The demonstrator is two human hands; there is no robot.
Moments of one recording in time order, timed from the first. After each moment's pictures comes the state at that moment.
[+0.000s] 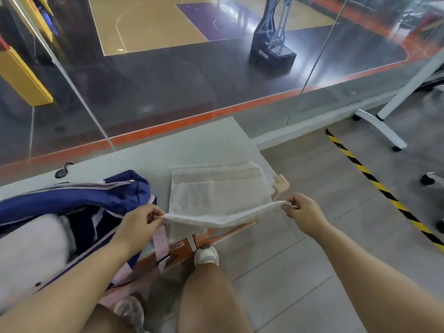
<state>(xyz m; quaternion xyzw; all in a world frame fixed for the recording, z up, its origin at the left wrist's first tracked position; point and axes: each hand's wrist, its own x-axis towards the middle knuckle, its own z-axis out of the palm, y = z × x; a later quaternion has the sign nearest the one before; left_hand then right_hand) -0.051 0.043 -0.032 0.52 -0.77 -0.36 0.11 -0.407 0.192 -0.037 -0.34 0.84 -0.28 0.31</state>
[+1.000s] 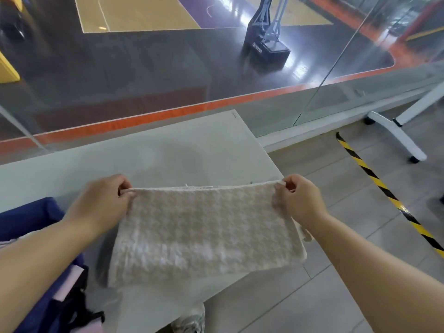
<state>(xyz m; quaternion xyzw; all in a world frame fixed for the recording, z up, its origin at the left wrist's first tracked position) -0.138 -0.149 -0.148 0.56 -0.78 -0.27 0.09 -0.470 0.008 -0.144 -0.33 0.87 -0.29 0.22</state>
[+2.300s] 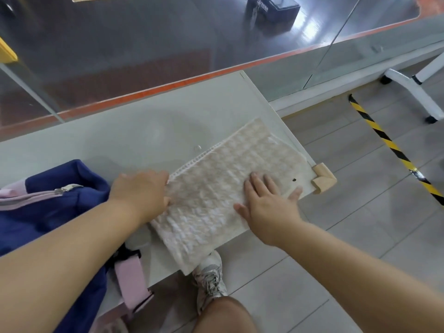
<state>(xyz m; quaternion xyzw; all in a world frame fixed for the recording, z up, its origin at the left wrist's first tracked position) -0.150 -0.092 -0.137 0.45 -0.86 -0.07 -0.23 -0.346 0.053 -0.146 -0.56 0.79 0.15 0.22</state>
